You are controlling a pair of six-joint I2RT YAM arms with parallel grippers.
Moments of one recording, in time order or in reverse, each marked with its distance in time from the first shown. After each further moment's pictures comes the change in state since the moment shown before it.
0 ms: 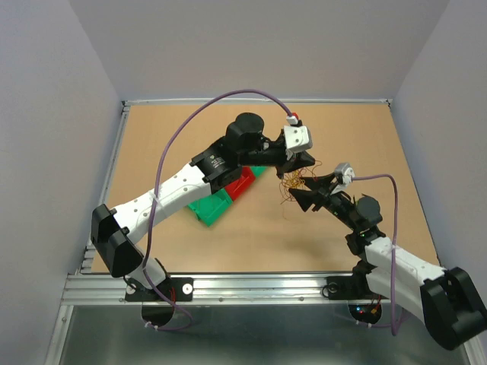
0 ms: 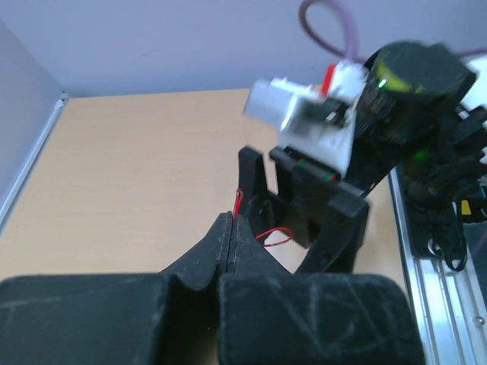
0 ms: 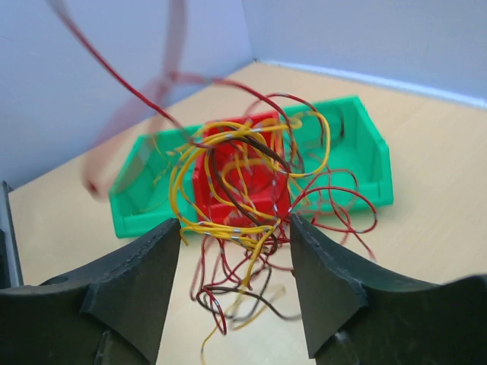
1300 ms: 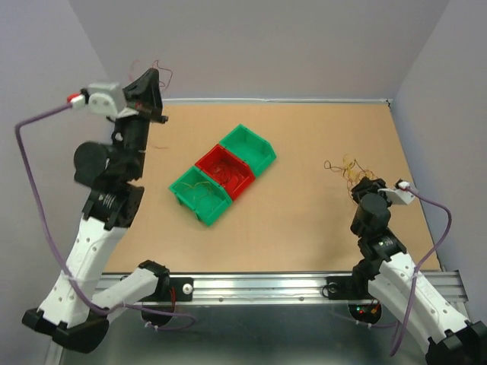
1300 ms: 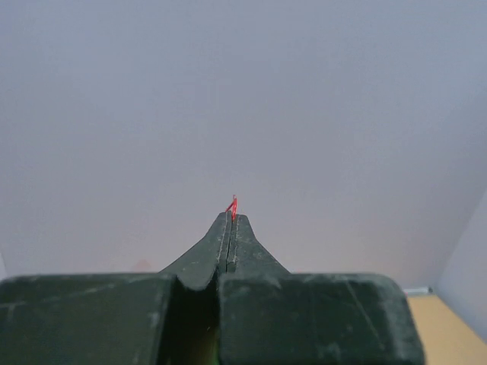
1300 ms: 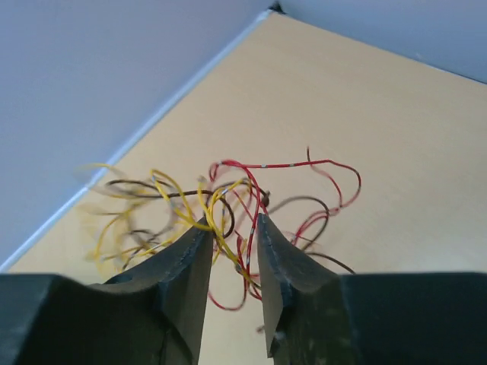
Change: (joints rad) left arm 0.467 -0.499 -0.099 0.251 -0.803 -0.250; right arm -0.036 -0.296 0.125 -0.757 1.288 0.337
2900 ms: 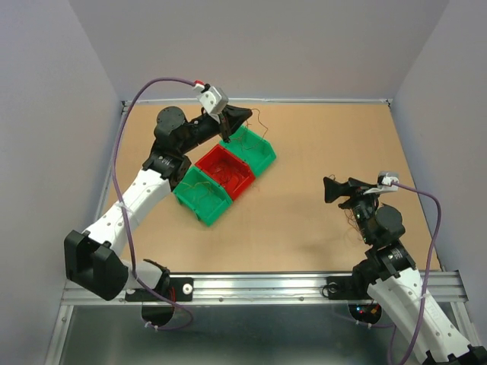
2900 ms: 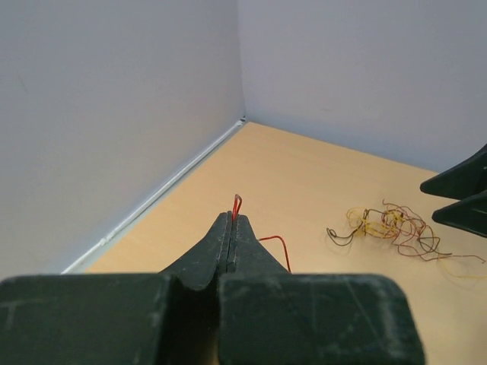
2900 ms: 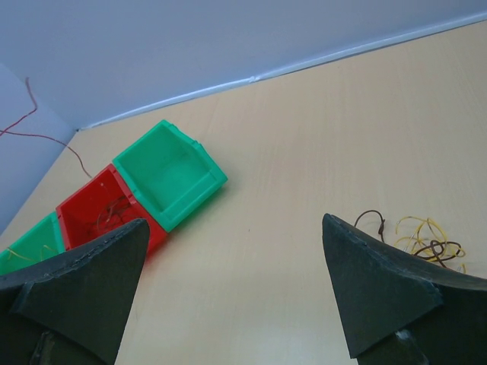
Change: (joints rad) left arm -0.023 0.314 -0.195 0.215 0.798 -0.003; right arm 0.000 -0.208 0.002 -0.070 -0.700 -0.239
